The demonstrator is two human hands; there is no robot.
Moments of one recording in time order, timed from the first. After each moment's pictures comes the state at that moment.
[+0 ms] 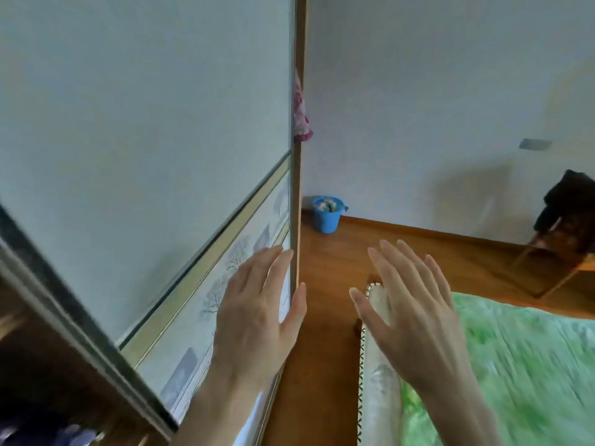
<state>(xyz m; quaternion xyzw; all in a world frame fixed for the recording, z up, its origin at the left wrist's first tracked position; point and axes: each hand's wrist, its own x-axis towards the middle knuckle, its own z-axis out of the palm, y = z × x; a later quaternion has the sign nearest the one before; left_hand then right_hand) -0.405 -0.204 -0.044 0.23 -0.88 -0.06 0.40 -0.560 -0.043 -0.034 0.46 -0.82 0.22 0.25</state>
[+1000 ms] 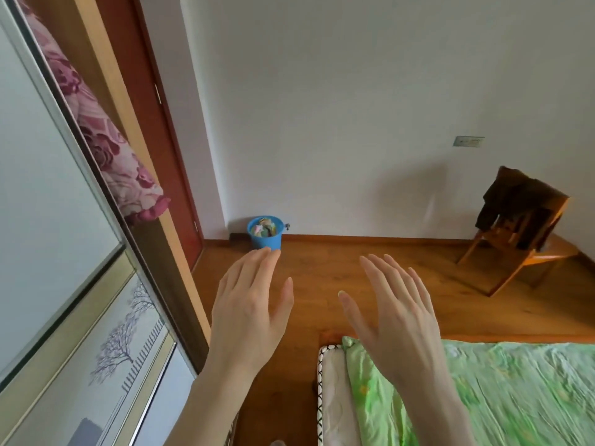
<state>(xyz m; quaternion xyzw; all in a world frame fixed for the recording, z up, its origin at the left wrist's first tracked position) -0.854 -0.385 -0.077 0.15 -0.90 -0.14 0.38 -0.957 -0.186 -0.067 0.33 -0.88 0.22 0.25</state>
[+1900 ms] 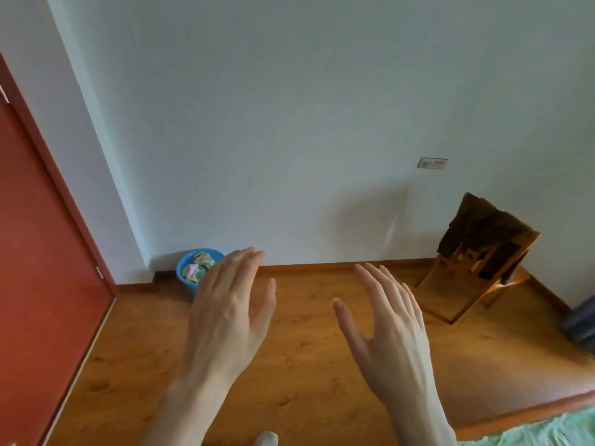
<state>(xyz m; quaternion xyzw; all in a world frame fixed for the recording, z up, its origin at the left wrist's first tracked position) -1.250 -0.585 -0.082 0.07 -0.91 -0.21 0.36 -1.313 -0.365 -0.075 0.22 -0.92 0.22 0.25</state>
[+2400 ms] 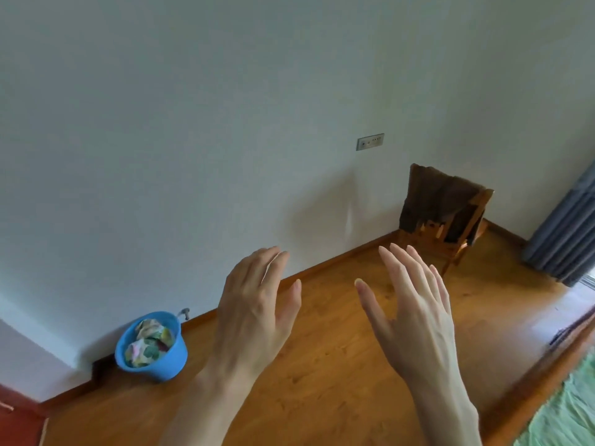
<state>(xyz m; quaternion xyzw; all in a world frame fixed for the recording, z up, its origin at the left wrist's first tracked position) -1.551 -0.570 -0.073 -0.12 -0.93 -0.20 0.30 -1.551 -0.344 -0.077 0.03 -0.92 0.21 0.32</state>
